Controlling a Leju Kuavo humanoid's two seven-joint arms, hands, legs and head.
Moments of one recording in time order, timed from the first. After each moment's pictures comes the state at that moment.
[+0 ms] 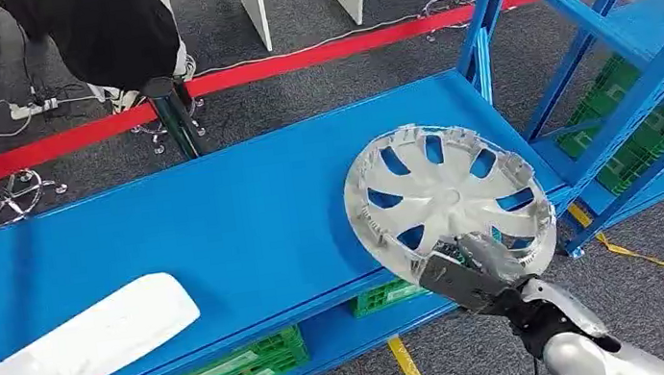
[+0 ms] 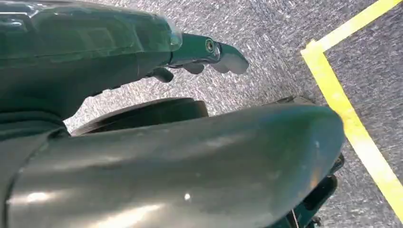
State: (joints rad) left arm -0.10 -0.09 -0.82 -0.20 0.42 0.35 0.00; right arm -0.14 -0.63 0.64 -1.74 0.30 -0.22 0.47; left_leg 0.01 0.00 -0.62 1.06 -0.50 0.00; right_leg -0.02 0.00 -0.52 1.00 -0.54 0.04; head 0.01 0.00
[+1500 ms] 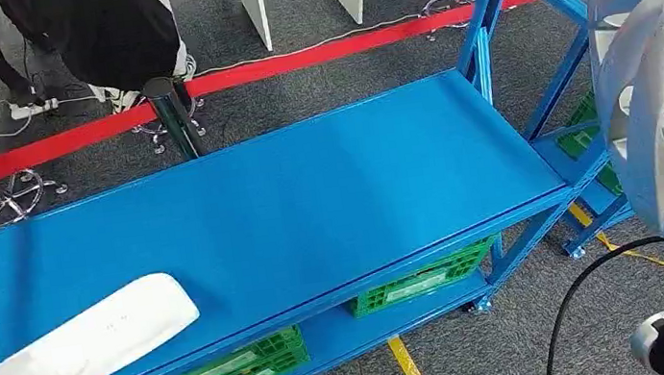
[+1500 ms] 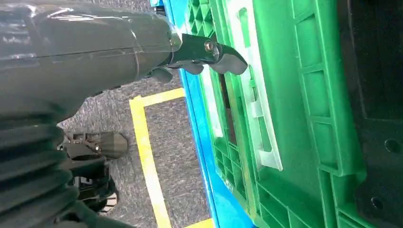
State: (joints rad) left arm -0.18 -0.07 -0.71 -0.31 0.66 0.50 -0.66; right arm -0.03 -0.50 0.21 -2.50 0.14 -0.63 -0.11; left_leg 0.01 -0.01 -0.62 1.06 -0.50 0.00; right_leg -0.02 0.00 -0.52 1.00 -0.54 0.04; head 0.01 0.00
